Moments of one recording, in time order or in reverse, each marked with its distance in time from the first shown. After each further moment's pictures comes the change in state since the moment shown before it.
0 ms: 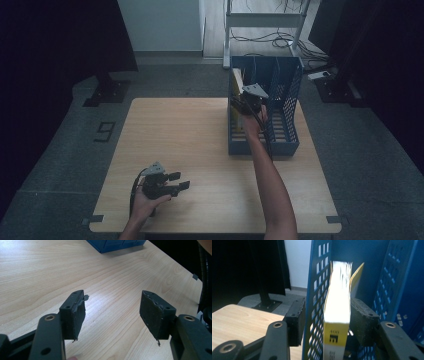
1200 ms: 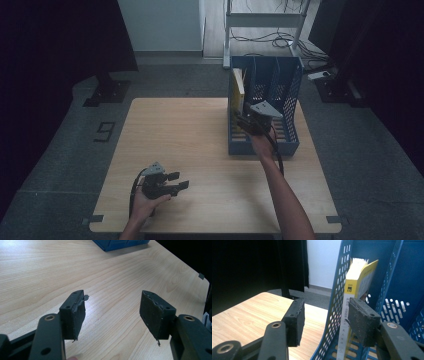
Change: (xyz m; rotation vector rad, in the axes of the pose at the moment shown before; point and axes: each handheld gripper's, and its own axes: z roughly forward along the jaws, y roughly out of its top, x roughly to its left) left arm 0.001 -0.001 0.001 0.007 0.026 0.000; right arm 0.004 -0.014 -0.084 -0.013 0.155 -0.040
